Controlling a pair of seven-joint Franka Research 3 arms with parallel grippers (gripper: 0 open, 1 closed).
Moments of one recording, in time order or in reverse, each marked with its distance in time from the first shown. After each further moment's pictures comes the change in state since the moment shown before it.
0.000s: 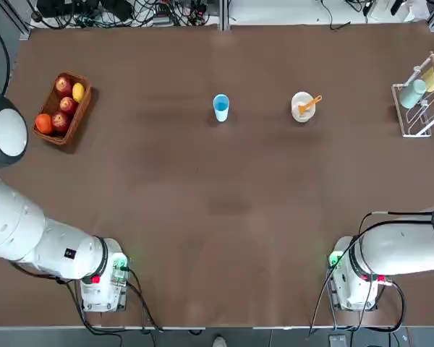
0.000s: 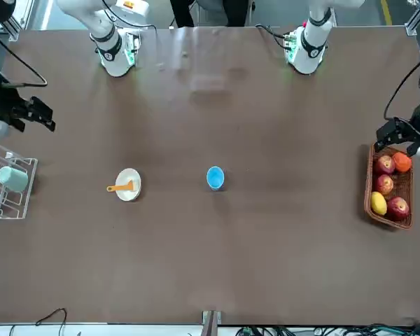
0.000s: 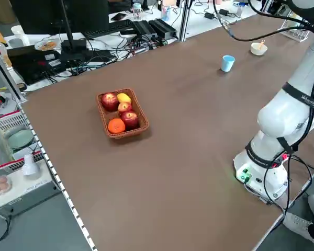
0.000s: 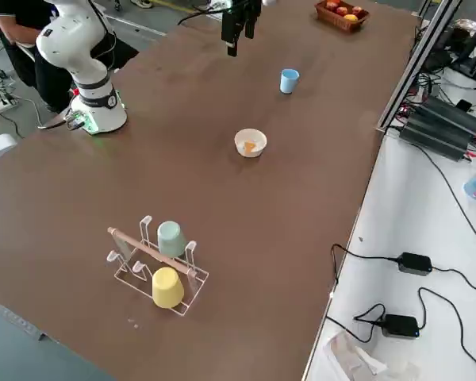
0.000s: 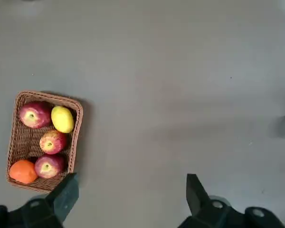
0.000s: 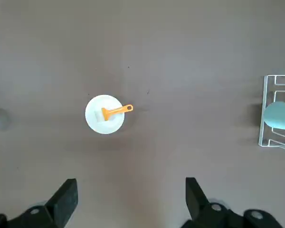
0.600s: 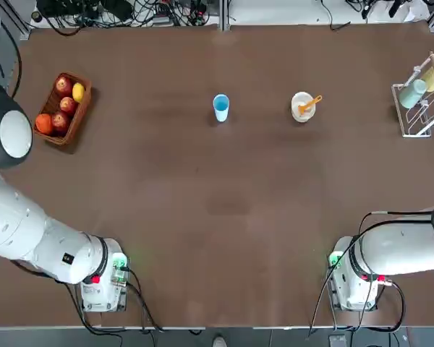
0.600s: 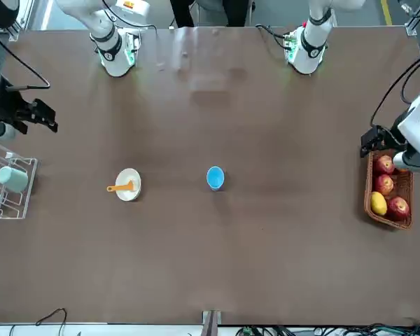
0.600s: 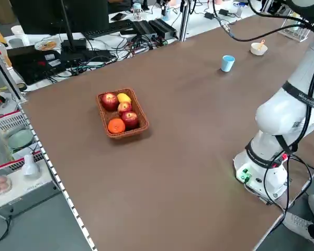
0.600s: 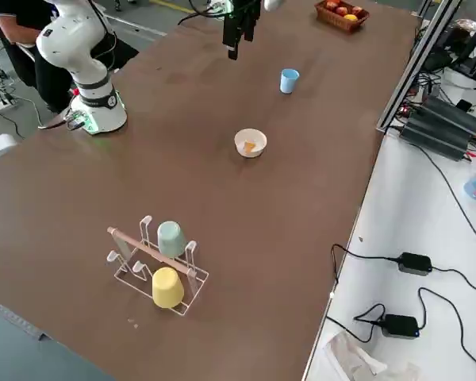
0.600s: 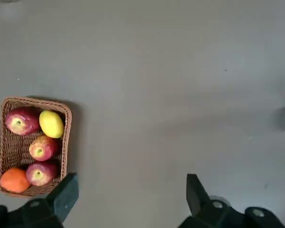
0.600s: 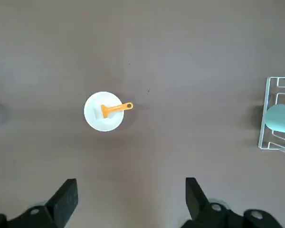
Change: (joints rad) left arm -0.159 0.003 0.113 -0.036 -0.003 0.022 0.010; right arm 0.000 0.005 -0.003 -0.006 0.000 0.001 -0.033
